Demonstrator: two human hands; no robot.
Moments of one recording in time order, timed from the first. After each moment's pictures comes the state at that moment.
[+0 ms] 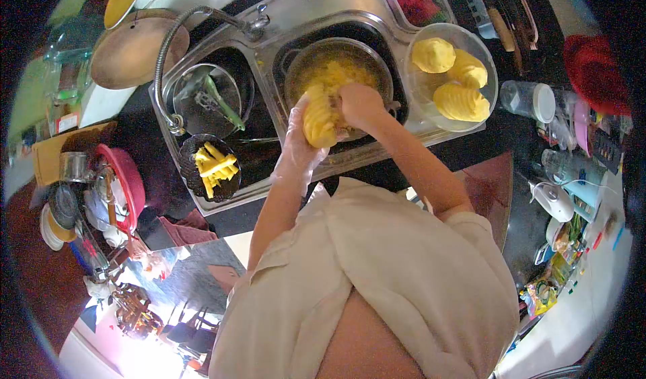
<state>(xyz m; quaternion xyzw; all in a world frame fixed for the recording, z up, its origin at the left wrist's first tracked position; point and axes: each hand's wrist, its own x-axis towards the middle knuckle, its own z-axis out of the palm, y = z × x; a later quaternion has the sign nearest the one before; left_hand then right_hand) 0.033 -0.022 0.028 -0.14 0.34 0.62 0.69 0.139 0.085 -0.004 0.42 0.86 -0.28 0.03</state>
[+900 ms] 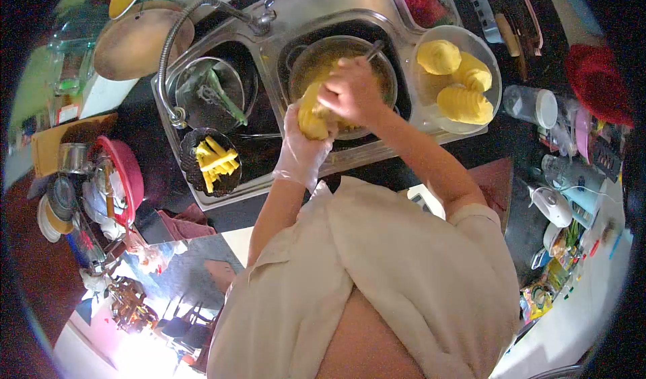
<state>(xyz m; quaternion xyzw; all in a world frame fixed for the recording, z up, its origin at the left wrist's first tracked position) 0.035 -0.036 0.018 0.01 0.46 0.67 0.57 0.125 0.108 0.032 0.22 0.89 -0.23 -0.33</state>
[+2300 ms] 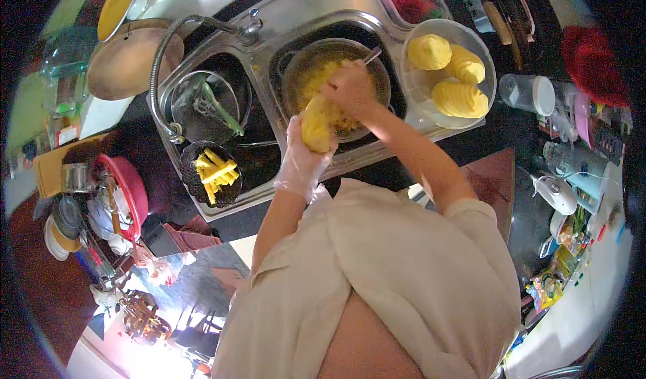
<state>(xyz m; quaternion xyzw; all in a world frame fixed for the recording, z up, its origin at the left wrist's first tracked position) 0.047 -0.050 0.014 0.33 0.65 0.54 0.43 0.128 0.107 -0.029 0.29 0.86 -0.23 -0.36</state>
